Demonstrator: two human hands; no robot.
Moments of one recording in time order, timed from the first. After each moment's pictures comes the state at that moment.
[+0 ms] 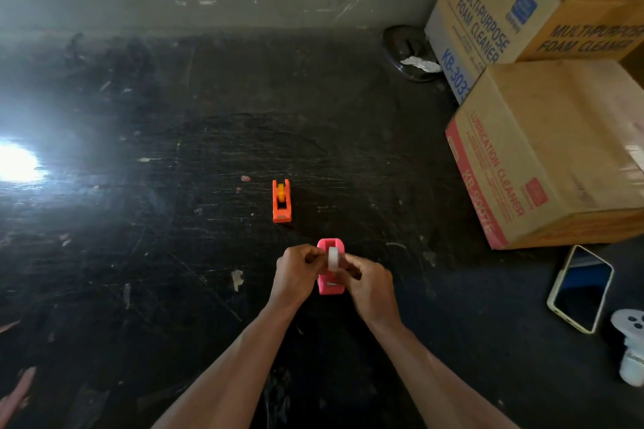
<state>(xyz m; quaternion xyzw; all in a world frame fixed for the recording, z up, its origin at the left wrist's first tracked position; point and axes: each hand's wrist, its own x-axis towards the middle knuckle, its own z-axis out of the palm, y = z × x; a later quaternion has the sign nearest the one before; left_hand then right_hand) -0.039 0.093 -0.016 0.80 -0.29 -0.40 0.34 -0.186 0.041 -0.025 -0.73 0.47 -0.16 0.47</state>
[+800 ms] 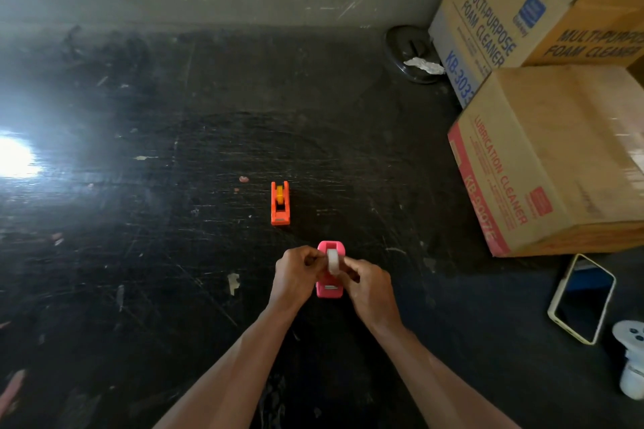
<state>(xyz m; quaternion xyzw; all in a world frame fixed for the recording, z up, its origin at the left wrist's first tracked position) -0.037 0.085 -0.031 0.79 -0.28 -0.40 0.36 -0.186 0.026 -0.038 -0.76 0.46 -0.12 0.44</state>
